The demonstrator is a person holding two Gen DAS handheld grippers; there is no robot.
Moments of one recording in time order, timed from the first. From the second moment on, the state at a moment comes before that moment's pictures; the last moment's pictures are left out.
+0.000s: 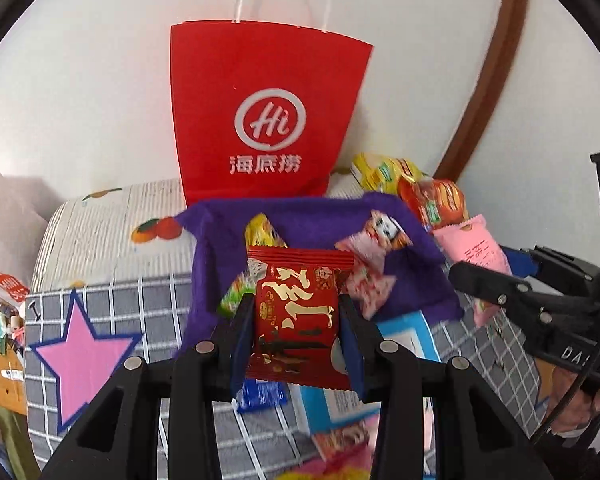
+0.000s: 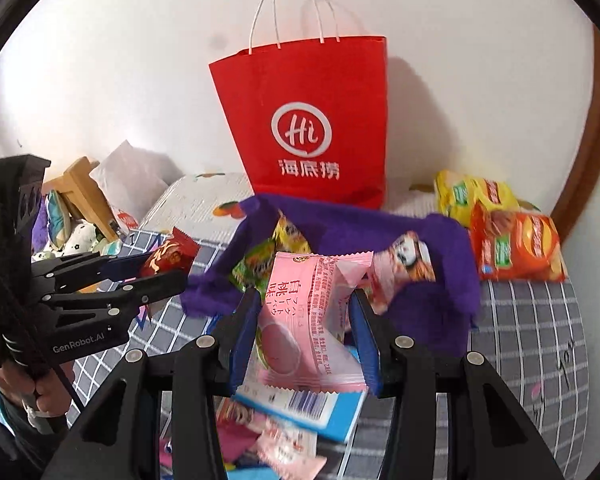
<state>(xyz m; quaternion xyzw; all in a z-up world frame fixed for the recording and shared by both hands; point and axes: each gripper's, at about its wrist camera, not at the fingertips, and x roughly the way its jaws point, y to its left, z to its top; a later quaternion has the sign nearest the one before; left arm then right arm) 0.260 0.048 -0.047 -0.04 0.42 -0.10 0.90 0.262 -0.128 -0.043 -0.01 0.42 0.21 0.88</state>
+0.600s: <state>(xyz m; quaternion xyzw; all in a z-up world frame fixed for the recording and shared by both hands) 0.345 0.060 -0.096 -0.05 0.45 -0.07 0.89 0.351 -0.098 -0.088 0.00 0.45 0.23 0.86</state>
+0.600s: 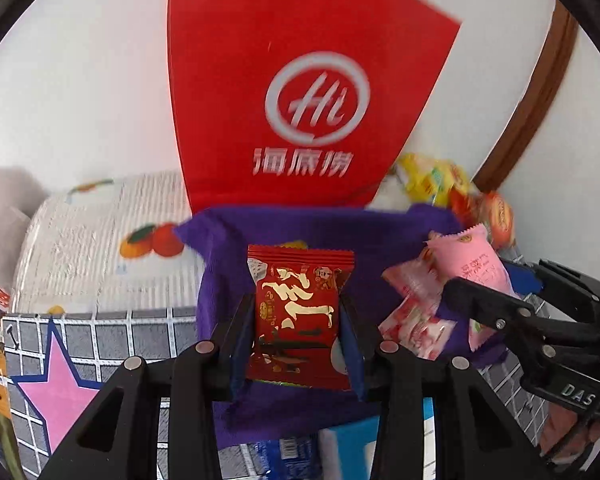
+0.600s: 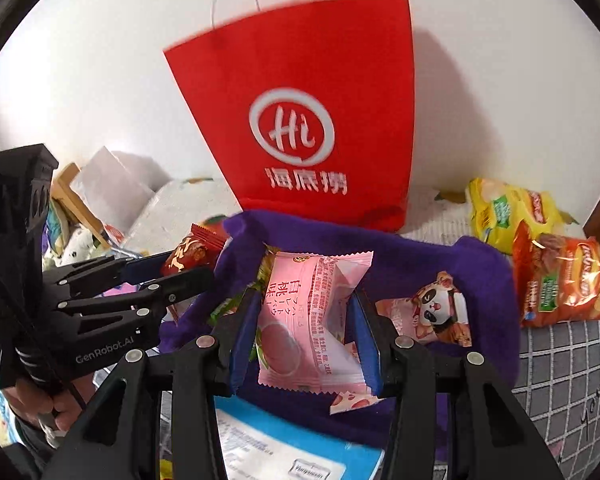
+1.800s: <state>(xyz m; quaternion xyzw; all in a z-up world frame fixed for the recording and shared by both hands) 0.356 0.068 -0.119 -0.07 0.48 -0.06 0.87 0.377 -0.095 -0.155 -0.01 0.53 0.23 0.82</state>
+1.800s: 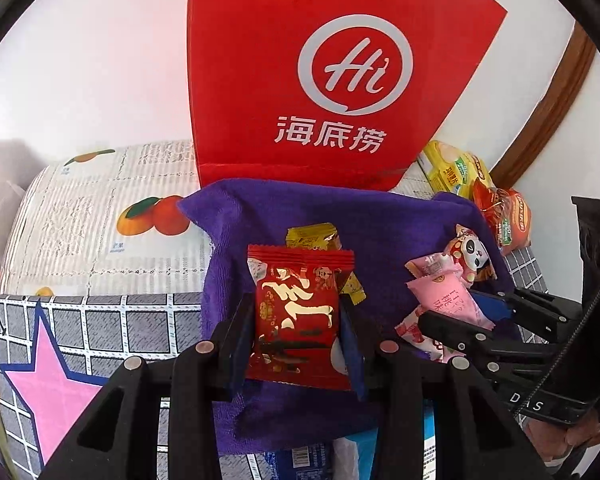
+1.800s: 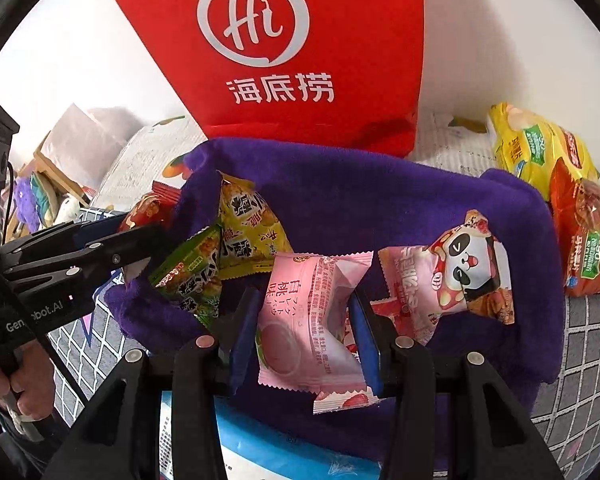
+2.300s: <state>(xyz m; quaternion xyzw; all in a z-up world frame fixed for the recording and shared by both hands) 0.354 0.053 -0.116 -0.06 0.48 -0.07 0.87 0.372 -0.079 -0.167 -0.04 0.55 0.24 0.80</state>
